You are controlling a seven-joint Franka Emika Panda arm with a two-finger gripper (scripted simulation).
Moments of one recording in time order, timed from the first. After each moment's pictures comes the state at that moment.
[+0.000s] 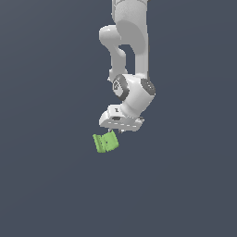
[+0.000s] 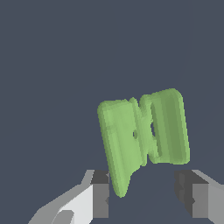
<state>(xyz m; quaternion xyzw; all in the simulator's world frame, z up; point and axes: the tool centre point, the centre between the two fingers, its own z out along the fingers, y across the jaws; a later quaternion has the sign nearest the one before) -0.026 -0.015 0.093 0.97 0.08 0.02 0.22</state>
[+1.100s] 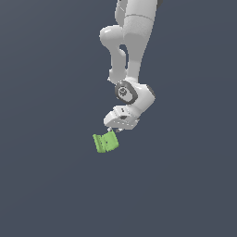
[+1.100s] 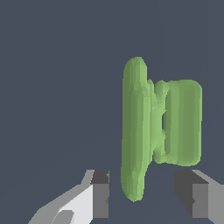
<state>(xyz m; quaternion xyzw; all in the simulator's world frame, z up) -0.057 -0.025 0.050 0.92 0.18 0.06 0.33</state>
